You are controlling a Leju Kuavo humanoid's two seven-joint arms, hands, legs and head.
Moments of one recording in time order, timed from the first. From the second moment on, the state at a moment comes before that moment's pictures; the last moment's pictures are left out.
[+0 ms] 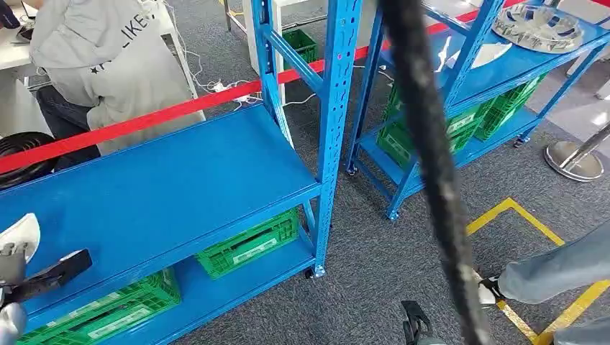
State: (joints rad) left arm -0.73 0.26 -0.08 -0.23 -1.41 0.04 0.21; right arm -0.05 0.06 -0.47 -0.15 0.39 0.03 0.14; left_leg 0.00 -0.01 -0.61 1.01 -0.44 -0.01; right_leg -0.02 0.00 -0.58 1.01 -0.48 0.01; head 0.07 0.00
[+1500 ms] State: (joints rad) left arm -0.71 0.25 -0.08 -0.25 -1.37 0.25 0.06; right arm -0.05 0.06 -0.48 -0.15 0.40 0.03 0.14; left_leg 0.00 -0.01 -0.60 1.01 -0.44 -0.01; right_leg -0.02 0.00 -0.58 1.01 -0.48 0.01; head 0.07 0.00
